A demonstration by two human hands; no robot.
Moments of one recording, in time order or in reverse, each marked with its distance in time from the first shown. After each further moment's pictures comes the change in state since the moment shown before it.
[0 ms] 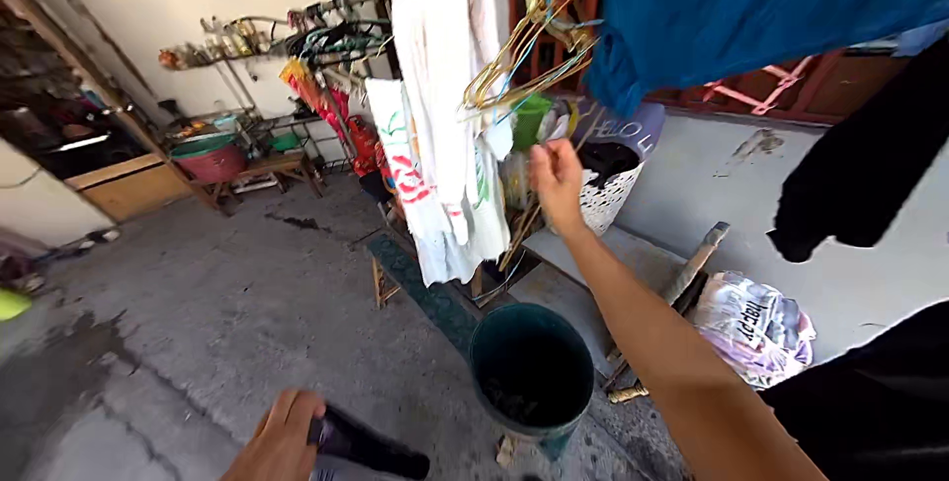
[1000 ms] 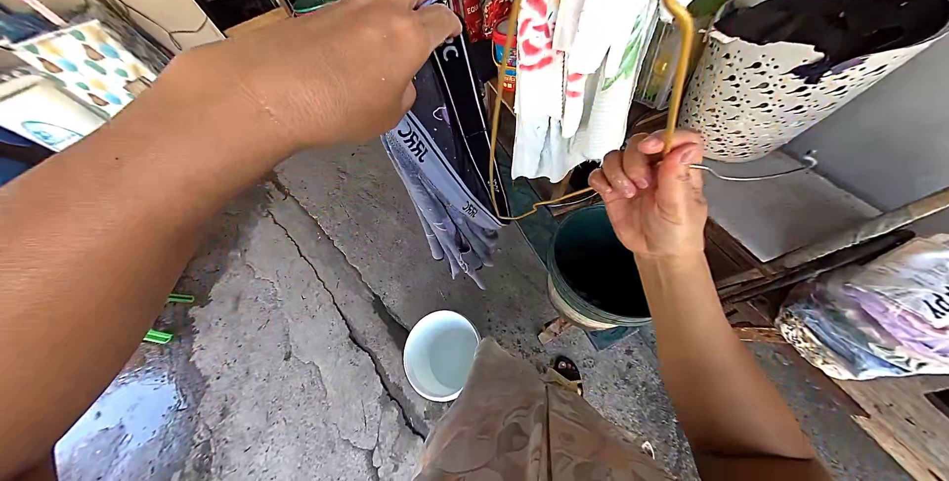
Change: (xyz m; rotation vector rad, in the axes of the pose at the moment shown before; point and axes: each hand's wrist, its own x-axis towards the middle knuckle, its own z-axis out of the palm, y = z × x) left_hand 0.019 0.041 -0.175 0.527 0.188 0.345; right_hand -0.199 -0.136 0.050 1.174 -0.384 0.192
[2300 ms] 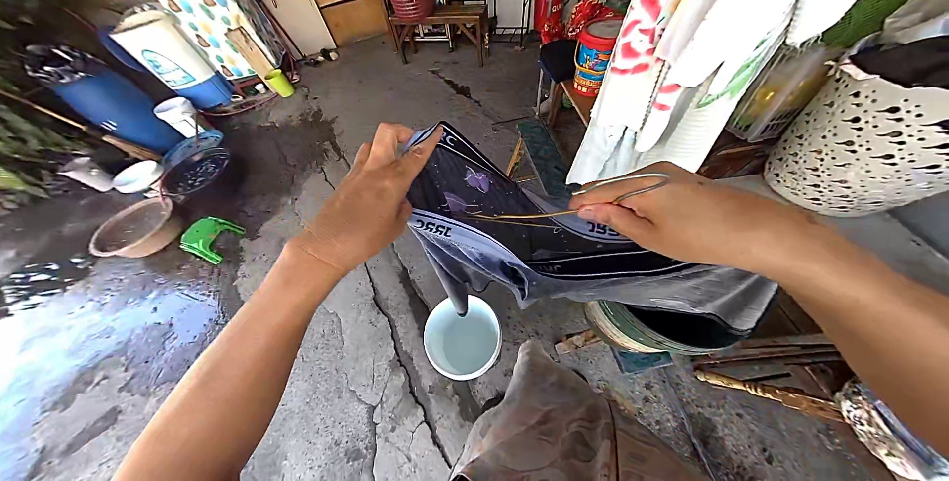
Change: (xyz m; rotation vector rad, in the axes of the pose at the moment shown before) left_hand -0.187 -0.006 0.111 -0.258 0.193 -0.419; right_hand 0.039 -0.015 0.100 -1.182 -1.069 0.105
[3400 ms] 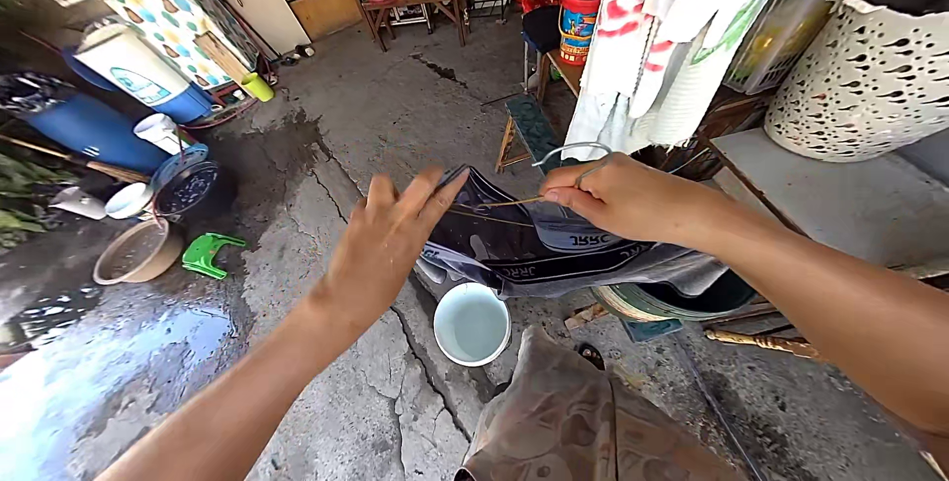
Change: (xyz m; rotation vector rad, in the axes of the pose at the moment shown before) left_hand -0.018 0.036 0.023 0.371 -0.076 0.155; right_hand 0.012 0.005 0.035 0.150 -0.048 0.195
